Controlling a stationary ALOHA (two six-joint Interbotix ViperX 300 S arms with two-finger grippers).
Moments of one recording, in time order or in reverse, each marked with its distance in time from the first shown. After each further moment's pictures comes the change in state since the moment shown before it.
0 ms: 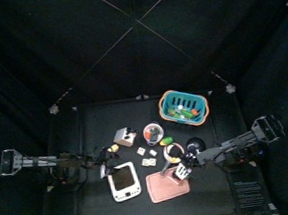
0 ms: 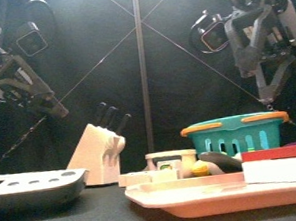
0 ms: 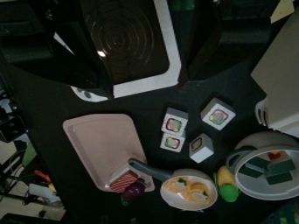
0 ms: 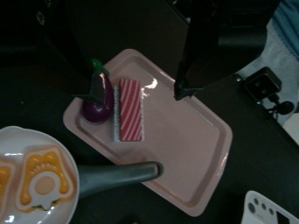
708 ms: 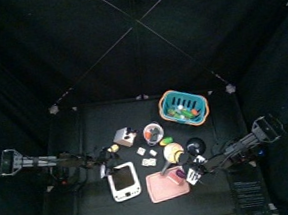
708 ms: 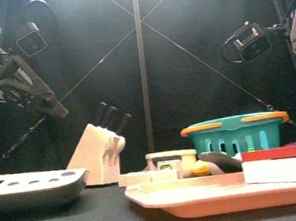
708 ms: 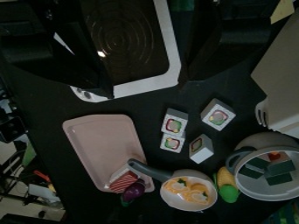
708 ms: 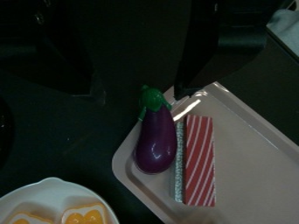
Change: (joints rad) left arm 0.000 0.002 0.000 0.000 0.000 0.000; right arm 0.146 0.020 0.147 -0.135 0.038 0.098
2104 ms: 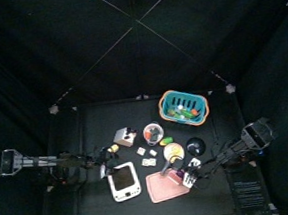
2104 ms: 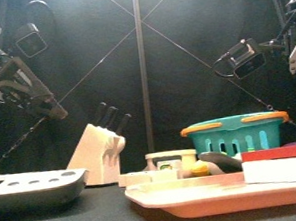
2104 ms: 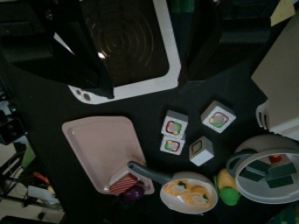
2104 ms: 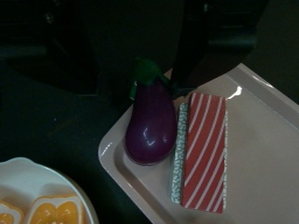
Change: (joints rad) left arm 0.000 0.003 0.003 -0.002 0.000 0.000; right arm 0.014 0.167 -0.051 -0.066 -0.023 -0.011
